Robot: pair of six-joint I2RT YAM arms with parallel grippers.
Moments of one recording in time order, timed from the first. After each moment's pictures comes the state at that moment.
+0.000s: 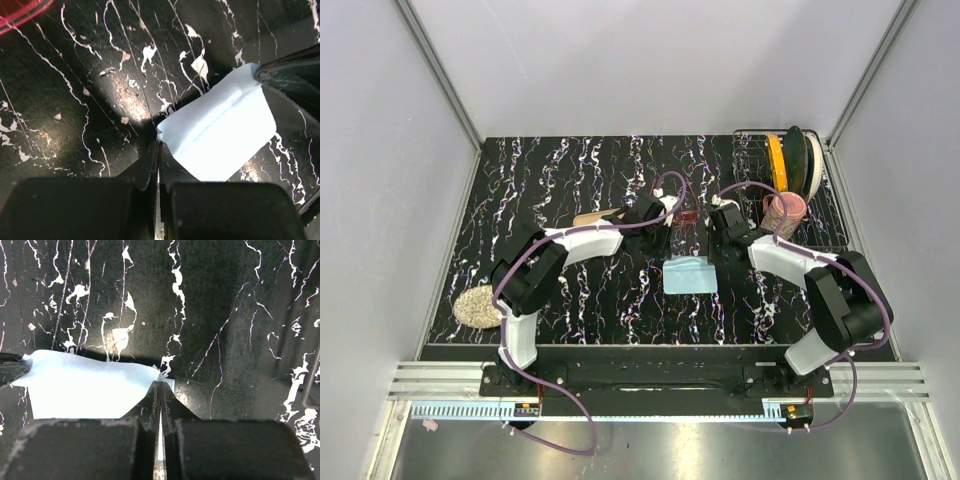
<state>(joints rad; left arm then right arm) -0.72 1.94 1.25 -0.16 0.21 -0.34 0.46 1.58 0.85 -0.23 0.11 0.38</state>
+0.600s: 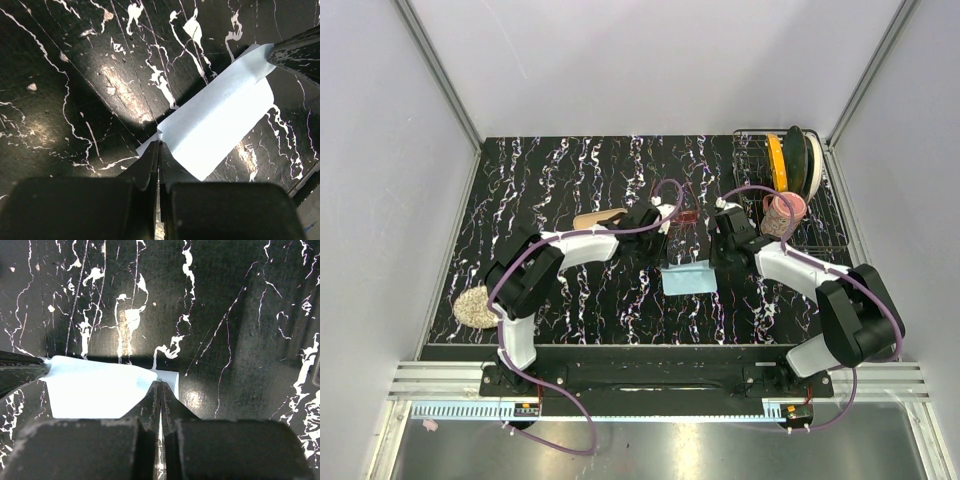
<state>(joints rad) -0.72 1.90 1.17 -0.16 0.28 -0.33 0.46 1.49 0.79 -0.23 0.06 0.41</state>
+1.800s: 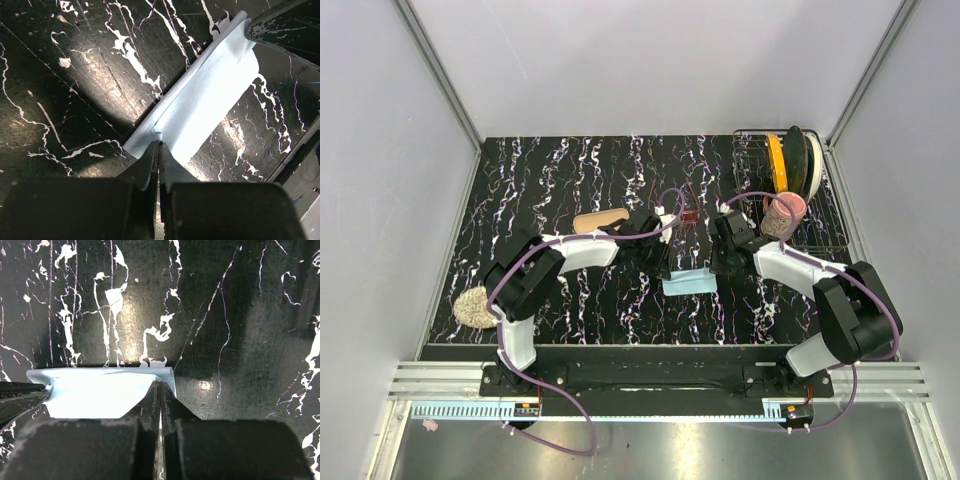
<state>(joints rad) -0.75 1.89 1.12 -0.16 0.37 -0.33 0.46 1.50 0.78 -0.29 0.06 0.51</state>
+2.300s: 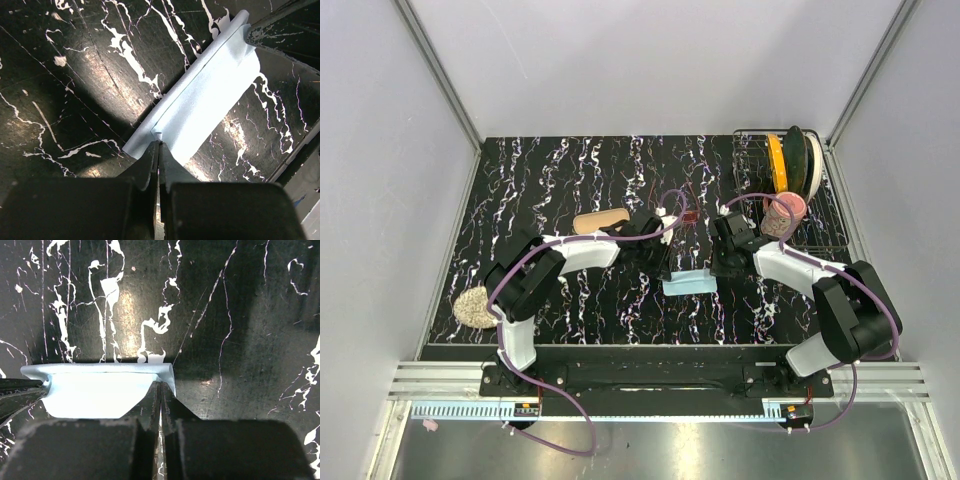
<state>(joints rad) -0.76 1.89 1.12 -0.16 0.36 -0.33 0.46 1.51 0.78 -0.31 0.05 0.51</state>
